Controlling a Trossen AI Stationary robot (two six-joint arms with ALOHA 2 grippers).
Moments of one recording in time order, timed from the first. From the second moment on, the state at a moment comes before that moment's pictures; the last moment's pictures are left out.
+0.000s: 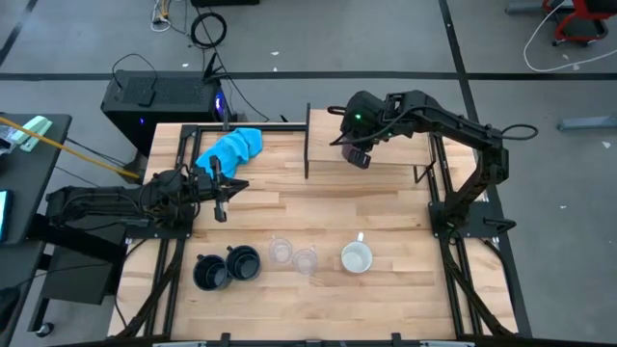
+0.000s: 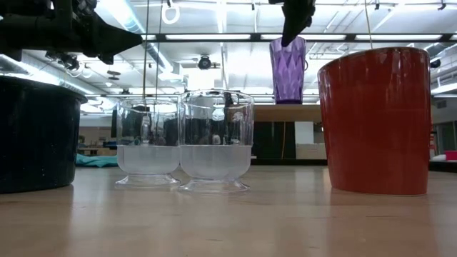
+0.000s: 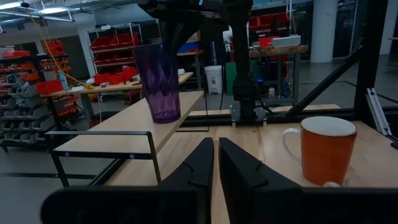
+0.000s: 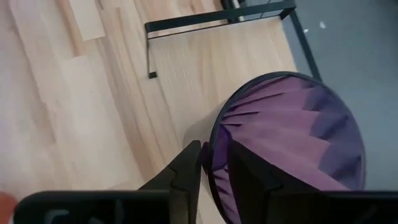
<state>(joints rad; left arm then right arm) 0.11 0.44 0.17 0.35 -0.09 0.12 -0.28 1.63 1.91 -1.36 0.24 -0.03</state>
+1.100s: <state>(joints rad) 0.11 0.44 0.17 0.35 -0.09 0.12 -0.19 1.56 2.04 -1.41 0.33 0.05</state>
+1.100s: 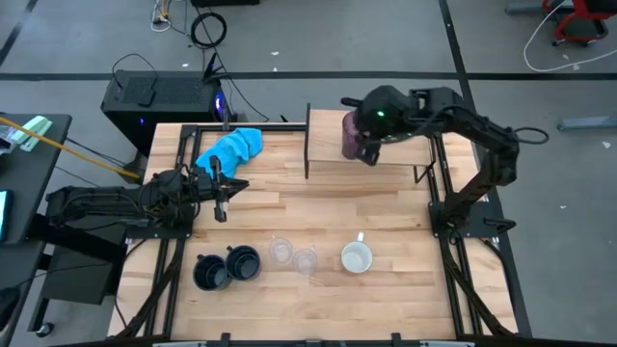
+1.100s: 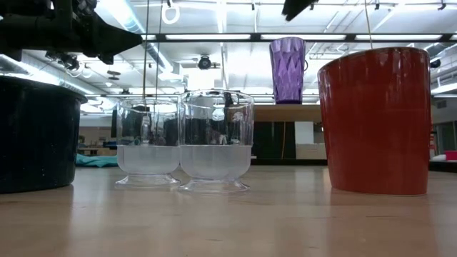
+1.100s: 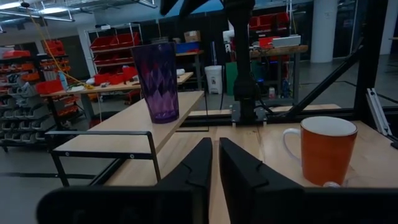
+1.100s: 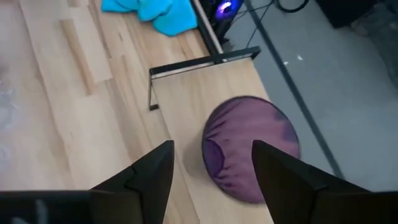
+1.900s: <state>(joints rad) 0.11 0.44 0.17 0.35 -0.09 0.12 0.00 1.23 1.54 -1.31 0.45 0.32</state>
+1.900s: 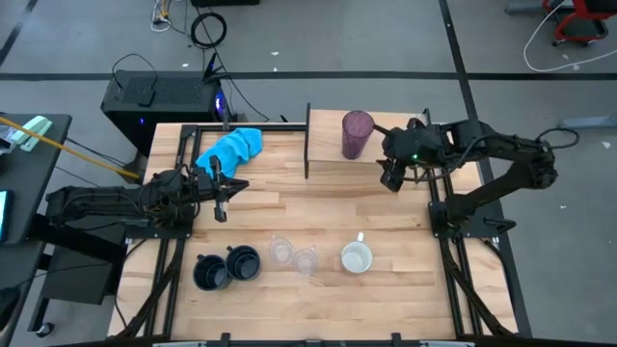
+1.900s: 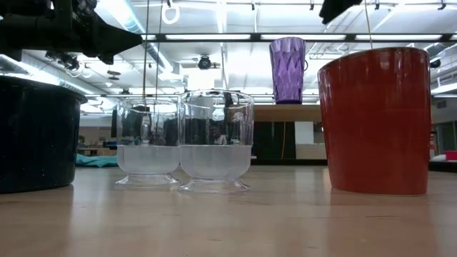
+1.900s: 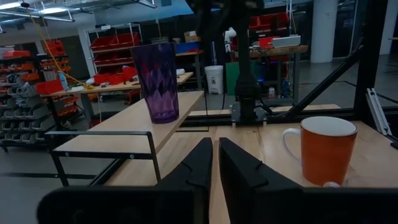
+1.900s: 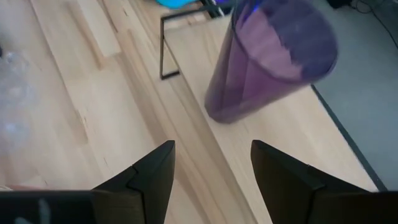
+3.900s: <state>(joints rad) 0.11 0.44 0.17 0.35 -0.09 0.12 -0.28 1.23 0.71 -0.09 0.77 0.24</state>
